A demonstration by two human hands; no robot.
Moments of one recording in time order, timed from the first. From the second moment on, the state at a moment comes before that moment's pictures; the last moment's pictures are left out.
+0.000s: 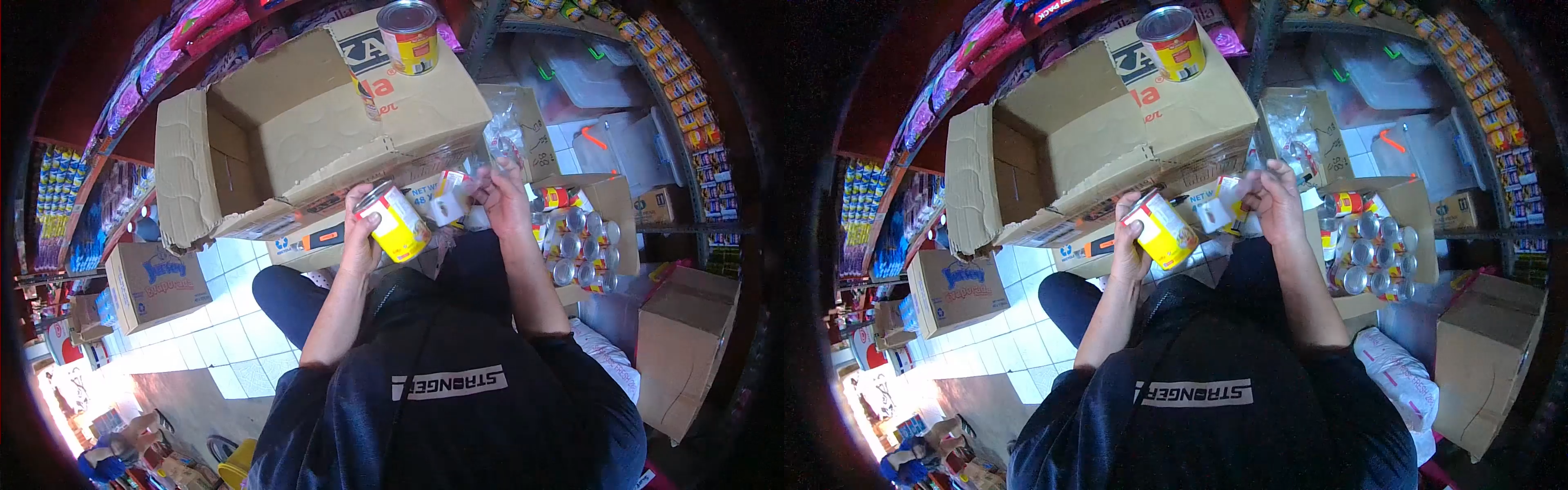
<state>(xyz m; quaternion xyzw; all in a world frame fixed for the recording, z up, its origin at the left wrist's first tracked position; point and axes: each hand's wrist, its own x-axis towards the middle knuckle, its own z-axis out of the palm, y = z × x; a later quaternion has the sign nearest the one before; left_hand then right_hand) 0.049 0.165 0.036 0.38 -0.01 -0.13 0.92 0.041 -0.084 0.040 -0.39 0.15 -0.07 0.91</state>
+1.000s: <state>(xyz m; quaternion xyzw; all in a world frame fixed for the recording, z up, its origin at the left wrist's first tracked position) 0.095 0.146 0.156 0.48 -0.13 0.02 0.87 0.006 -0.025 0.099 -0.72 -0.08 -0.15 0.67</state>
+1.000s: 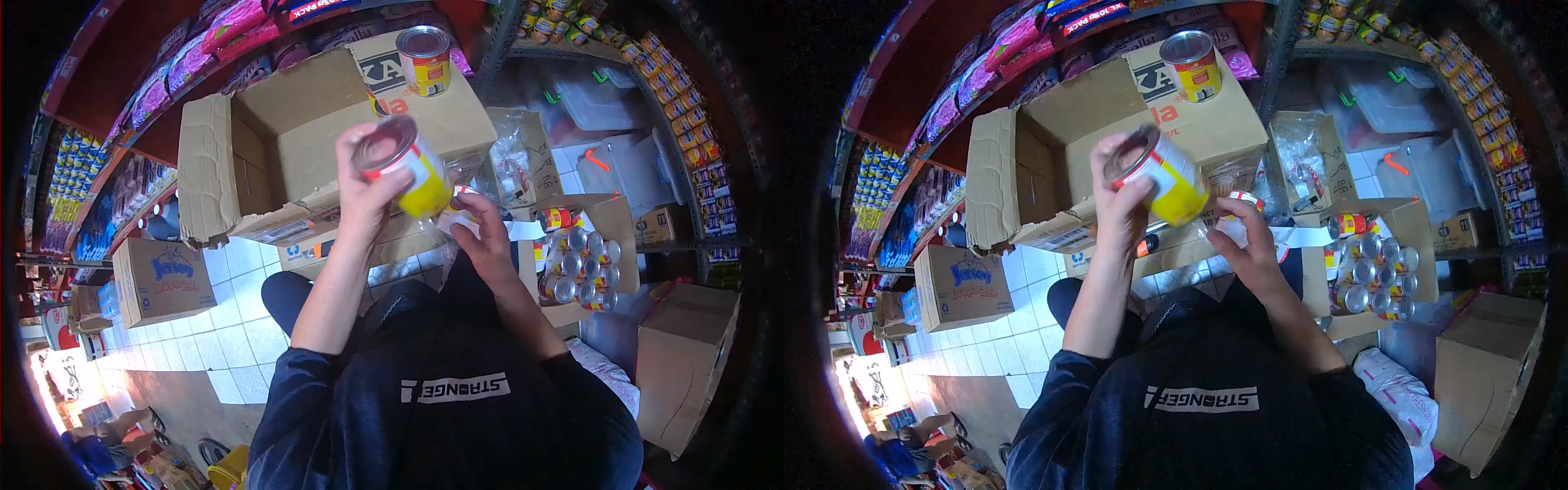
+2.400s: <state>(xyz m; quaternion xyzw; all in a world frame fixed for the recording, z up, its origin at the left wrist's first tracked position) -0.032 0.229 0.367 0.60 -0.56 -0.12 0.55 -0.013 -0.062 0.005 -0.96 -0.04 -0.14 0.23</state>
